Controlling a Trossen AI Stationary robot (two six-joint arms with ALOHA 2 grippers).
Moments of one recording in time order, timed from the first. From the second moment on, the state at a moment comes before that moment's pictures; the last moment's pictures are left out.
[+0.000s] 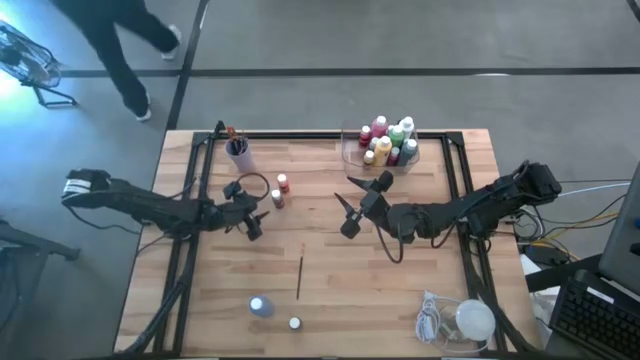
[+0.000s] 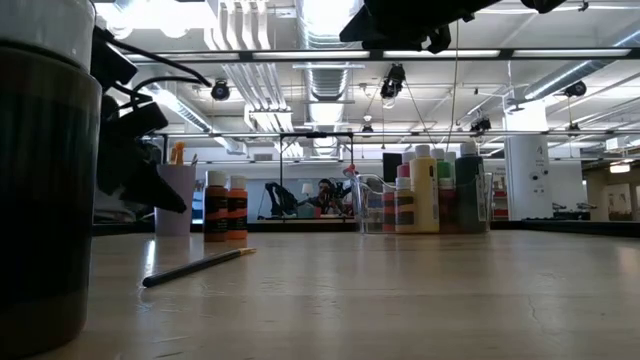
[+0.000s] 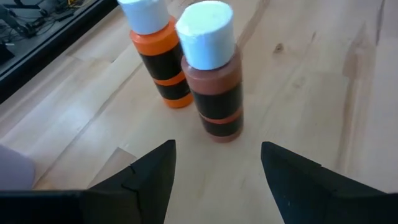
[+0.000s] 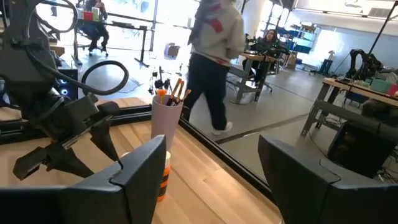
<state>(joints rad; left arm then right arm) -0.04 0.98 0.16 0.17 -0.53 -0.21 0.24 1.48 0.83 0.58 0.92 -0.09</state>
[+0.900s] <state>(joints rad) 0.08 1.26 0.19 0.31 -0.29 -0.20 0.24 1.48 0.83 0.57 0.92 -0.09</state>
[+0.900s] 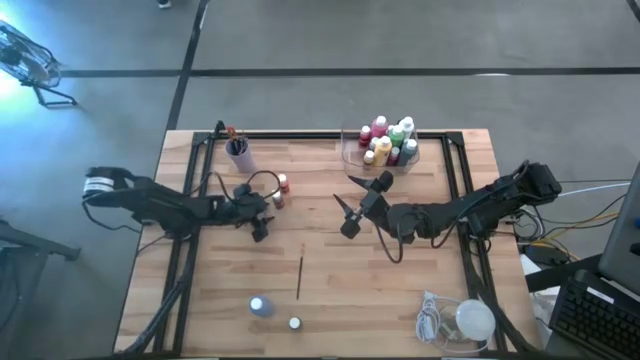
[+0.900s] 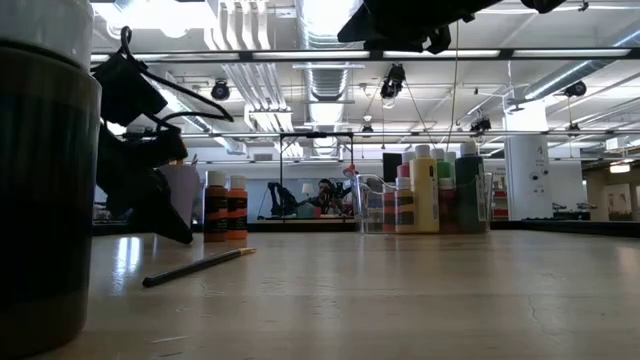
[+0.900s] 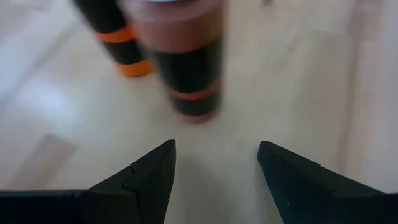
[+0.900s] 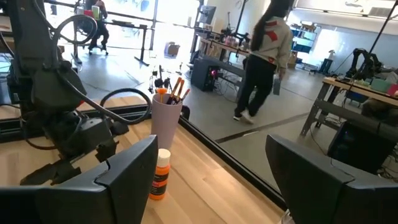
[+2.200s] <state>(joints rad) -0.18 1.48 0.74 -0.10 -0.11 0.20 0.24 1.48 0.83 0.55 0.92 -0.08</state>
